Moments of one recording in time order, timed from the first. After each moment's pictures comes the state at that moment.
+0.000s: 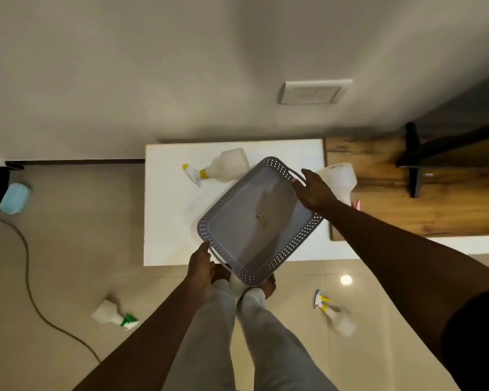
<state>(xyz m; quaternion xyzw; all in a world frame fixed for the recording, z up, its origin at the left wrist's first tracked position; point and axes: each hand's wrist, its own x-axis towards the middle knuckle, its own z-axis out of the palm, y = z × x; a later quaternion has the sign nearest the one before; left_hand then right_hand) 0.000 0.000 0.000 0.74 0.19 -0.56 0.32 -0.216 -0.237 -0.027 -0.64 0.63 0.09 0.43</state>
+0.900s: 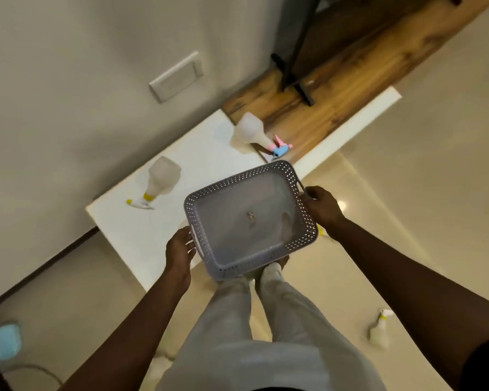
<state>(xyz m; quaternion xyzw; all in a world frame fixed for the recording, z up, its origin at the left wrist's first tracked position) 0.009 -0.008 0.059 0.72 -0.13 -0.63 0.25 -0.339 0.011 0.047 -0.29 0.83 -0.17 0.44</state>
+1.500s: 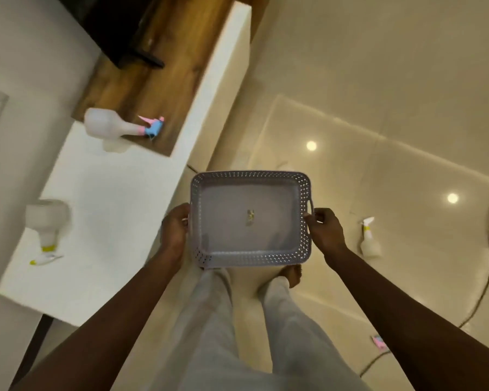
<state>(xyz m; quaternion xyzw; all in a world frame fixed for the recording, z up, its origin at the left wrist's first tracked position) -0.206 0.083 0.032 0.63 -0.43 -0.64 0.04 -0.418 0.342 -0.031 0.08 0.86 -0.34 0.37</state>
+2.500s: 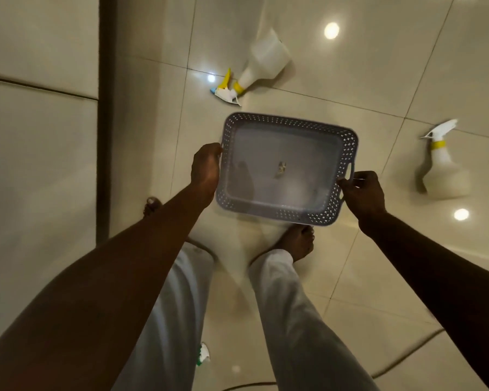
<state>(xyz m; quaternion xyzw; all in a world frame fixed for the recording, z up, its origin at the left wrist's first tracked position) -0.345 0.218 -0.427 0.63 -0.52 -0.56 -0.16 -0.458 0.533 -0.467 0.23 0.85 -0.29 0.38</state>
